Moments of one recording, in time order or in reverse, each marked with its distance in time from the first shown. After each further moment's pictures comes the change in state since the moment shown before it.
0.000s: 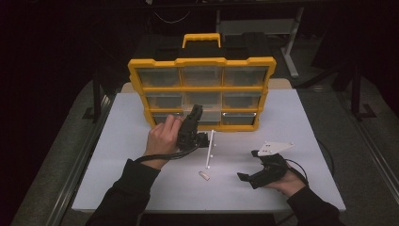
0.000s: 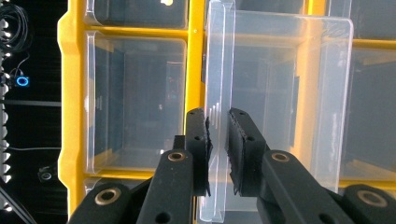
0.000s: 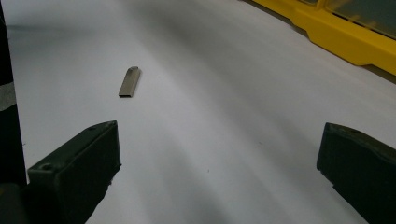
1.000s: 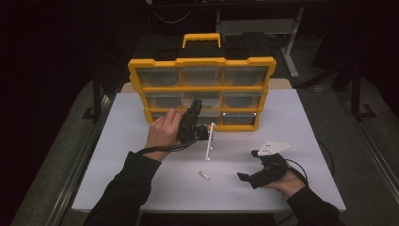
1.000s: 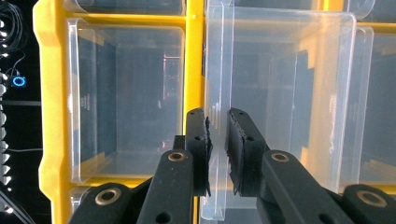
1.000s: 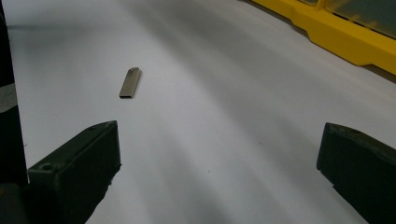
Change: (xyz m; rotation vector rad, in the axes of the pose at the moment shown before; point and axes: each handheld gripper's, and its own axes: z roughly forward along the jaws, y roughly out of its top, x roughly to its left) left arm 0.002 -0.005 0.019 0.017 -0.003 0.020; right arm 0.000 0.000 0.000 -0.001 0.003 0.004
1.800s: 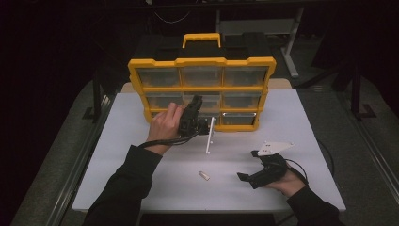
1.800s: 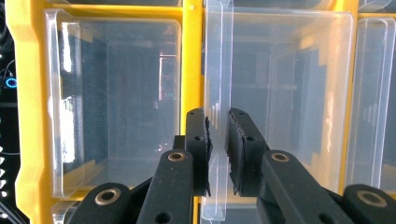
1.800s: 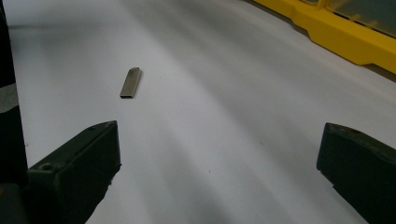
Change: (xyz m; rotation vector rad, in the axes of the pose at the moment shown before) left arm 0.002 -0.003 0.018 -0.003 -0.014 0.004; right arm 0.000 0.000 0.000 0.001 0.002 0.001
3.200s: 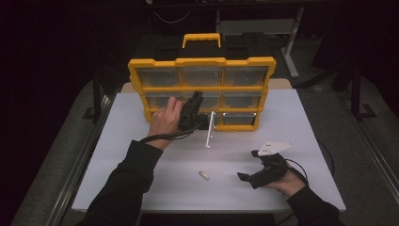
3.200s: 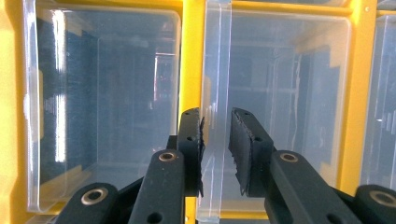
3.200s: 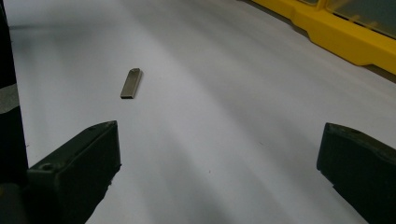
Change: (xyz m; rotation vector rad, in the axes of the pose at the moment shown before) left arm 0.003 -0.004 0.016 -0.005 -0.020 -0.034; right arm 0.000 0.000 -0.001 -0.002 0.001 0.001
